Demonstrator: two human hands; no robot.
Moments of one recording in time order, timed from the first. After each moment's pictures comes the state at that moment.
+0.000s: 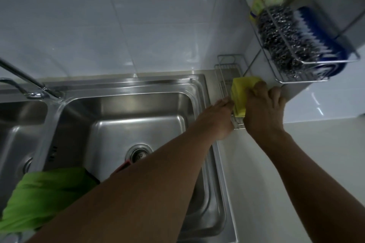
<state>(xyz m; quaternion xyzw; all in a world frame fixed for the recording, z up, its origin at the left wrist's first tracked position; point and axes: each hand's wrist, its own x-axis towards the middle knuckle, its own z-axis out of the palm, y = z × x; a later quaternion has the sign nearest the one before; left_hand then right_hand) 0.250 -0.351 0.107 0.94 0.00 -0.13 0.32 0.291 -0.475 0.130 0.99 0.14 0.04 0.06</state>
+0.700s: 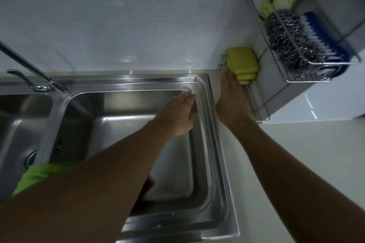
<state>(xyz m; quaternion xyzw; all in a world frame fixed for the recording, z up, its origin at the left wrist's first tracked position) 0.199 -0.252 0.111 0.96 0.03 -0.09 0.24 0.294 -0.406 0.100 0.96 0.23 0.03 -0.16</state>
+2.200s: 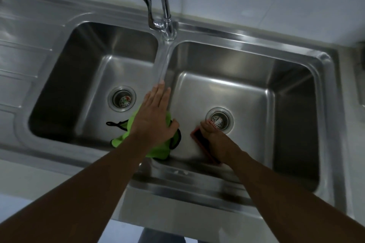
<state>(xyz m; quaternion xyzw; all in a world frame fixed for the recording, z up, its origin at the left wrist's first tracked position) -0.077 -0.016 -0.007 0.97 0.22 -0.05 0.14 0.056 -0.224 -0.082 0.79 0.51 -0.31 -0.13</state>
